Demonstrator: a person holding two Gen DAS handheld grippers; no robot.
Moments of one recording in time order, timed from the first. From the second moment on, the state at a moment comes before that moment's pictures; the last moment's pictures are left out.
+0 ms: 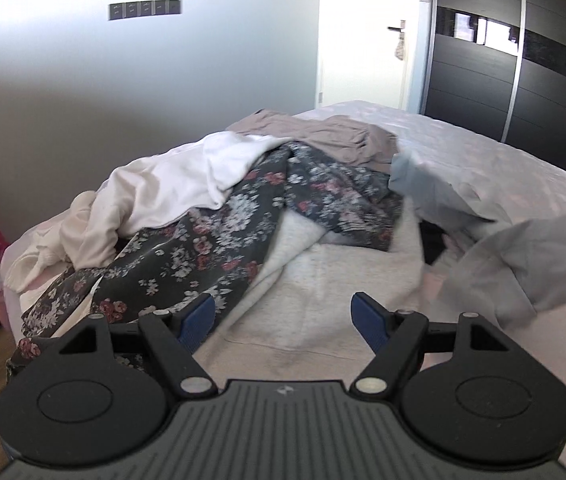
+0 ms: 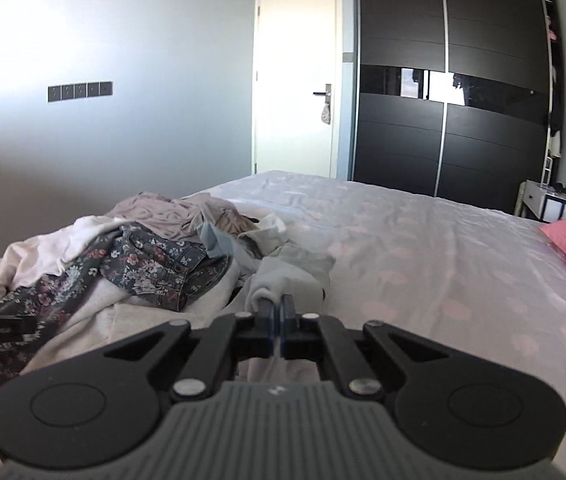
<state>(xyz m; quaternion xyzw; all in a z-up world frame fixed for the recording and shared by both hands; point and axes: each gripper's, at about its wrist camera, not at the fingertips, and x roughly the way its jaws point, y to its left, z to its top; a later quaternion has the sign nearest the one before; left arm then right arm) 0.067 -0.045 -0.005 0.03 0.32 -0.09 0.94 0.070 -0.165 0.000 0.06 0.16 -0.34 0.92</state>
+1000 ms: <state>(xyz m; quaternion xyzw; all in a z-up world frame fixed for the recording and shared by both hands) -0.048 -0.185 -0.091 0.13 0.45 -0.37 0.80 -0.071 -0.150 -0.093 0.14 0.36 -0.42 0.82</state>
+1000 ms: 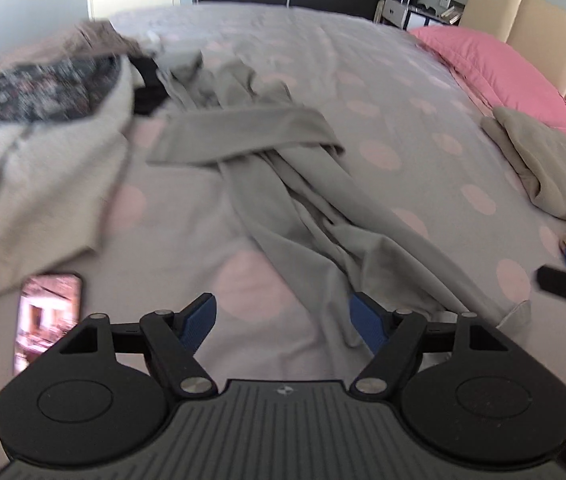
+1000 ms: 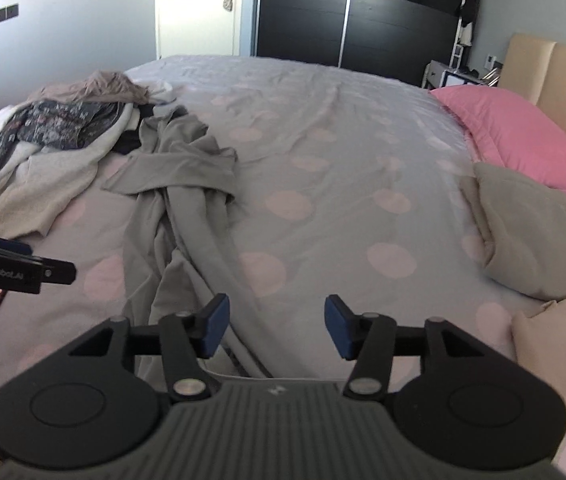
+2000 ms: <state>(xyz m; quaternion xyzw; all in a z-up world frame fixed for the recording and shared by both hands) -0.108 -0.113 -0.066 0.27 0.49 -0.41 0.72 -0.131 -0.090 -0.098 0.28 0.45 -0.47 0.70</state>
